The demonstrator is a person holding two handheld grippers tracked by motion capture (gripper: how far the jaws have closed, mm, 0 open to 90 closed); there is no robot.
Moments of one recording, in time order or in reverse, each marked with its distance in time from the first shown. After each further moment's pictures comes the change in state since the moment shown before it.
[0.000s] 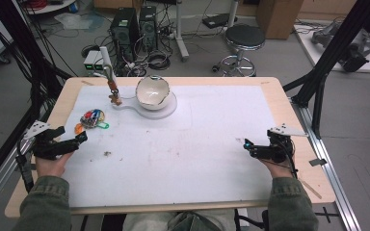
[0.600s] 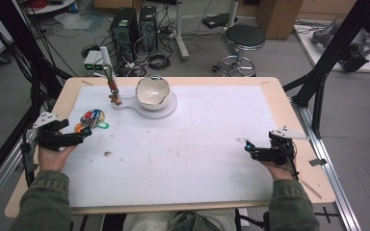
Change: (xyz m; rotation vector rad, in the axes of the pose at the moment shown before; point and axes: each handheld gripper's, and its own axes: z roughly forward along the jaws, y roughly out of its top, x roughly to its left) left arm -0.007 0.023 0.017 0.066 0.008 0.098; right arm 0.001 -0.005 -0.005 -0.006 -0.019 -0.009
